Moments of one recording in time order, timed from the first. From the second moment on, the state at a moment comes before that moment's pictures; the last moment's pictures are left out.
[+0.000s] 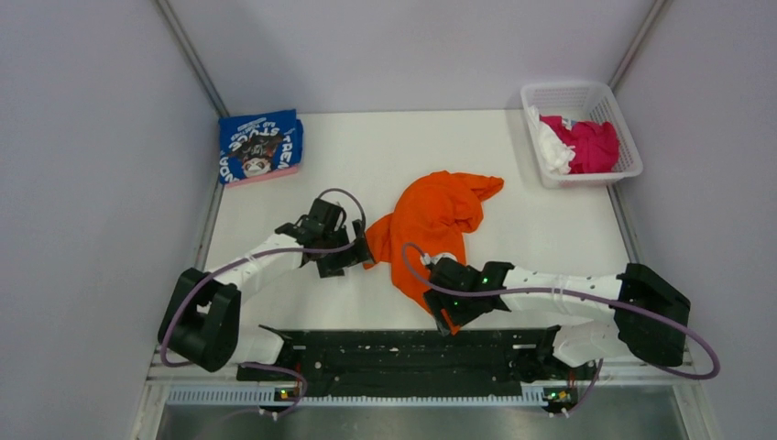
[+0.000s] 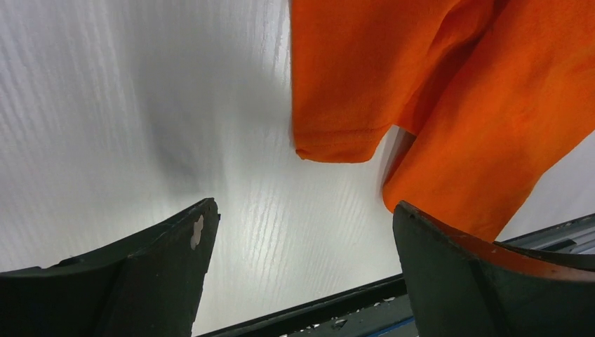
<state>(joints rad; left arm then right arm) -0.43 1.34 0.73 -0.45 0.18 -0.72 1.10 1.30 0.69 -0.62 0.04 0.55</state>
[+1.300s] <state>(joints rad) -0.58 1.70 0.99 -0.43 -0.03 -0.75 0.60 1.20 0.84 -0.55 0.23 0.58</state>
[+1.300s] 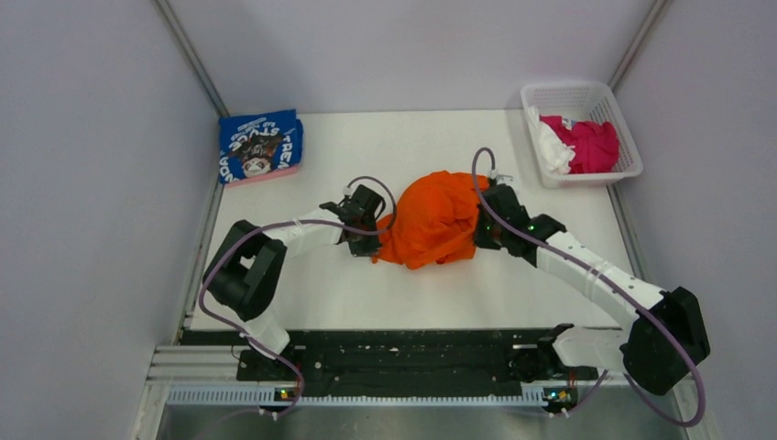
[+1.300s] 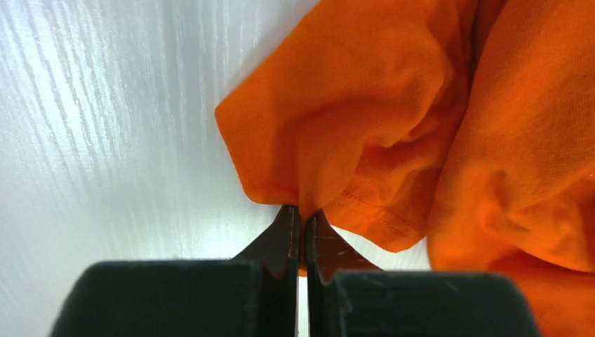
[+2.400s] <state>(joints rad) -0.59 0.90 1.75 -0.34 -0.52 -0.19 0.27 1.03 1.91 -0.40 0.11 0.11</state>
